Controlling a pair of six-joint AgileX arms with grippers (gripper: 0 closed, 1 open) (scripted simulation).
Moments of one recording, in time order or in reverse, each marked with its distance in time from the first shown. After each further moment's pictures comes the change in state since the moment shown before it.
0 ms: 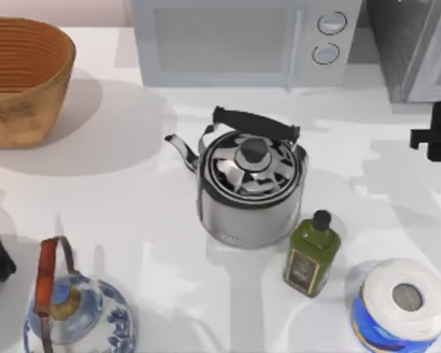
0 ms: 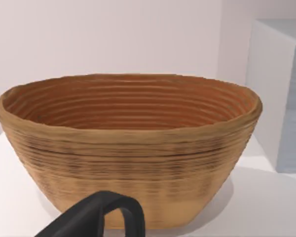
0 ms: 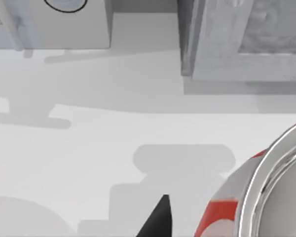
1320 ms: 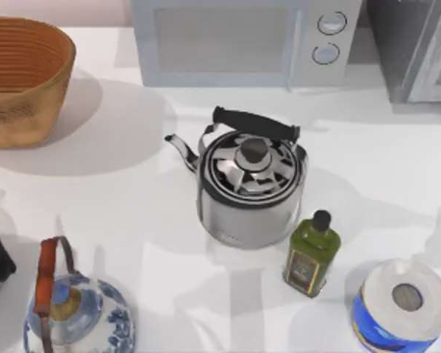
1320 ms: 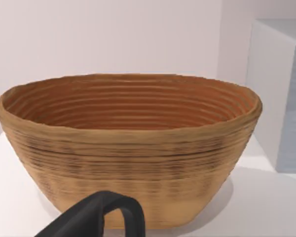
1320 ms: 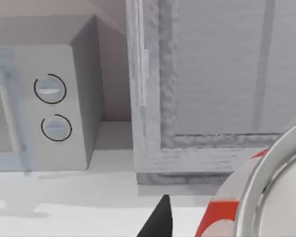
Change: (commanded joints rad) left arm 0.000 0.000 0.000 0.000 0.000 0.000; right arm -0.230 -1.057 -0.594 0.104 -0.200 -0.143
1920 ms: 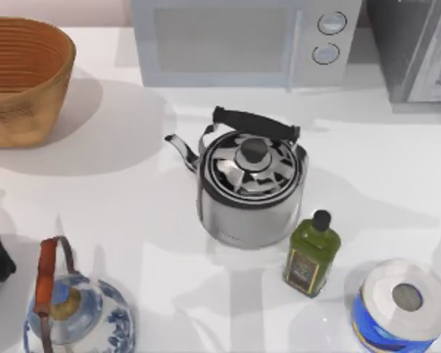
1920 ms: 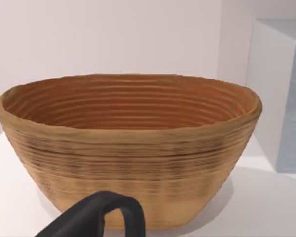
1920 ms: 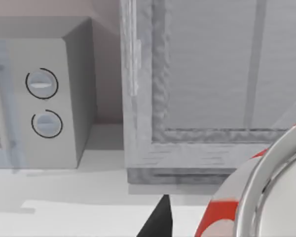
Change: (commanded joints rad) left arm 0.000 0.000 0.000 0.000 0.000 0.000; right arm -0.045 -0.151 -0.124 0.020 -0.040 -0.028
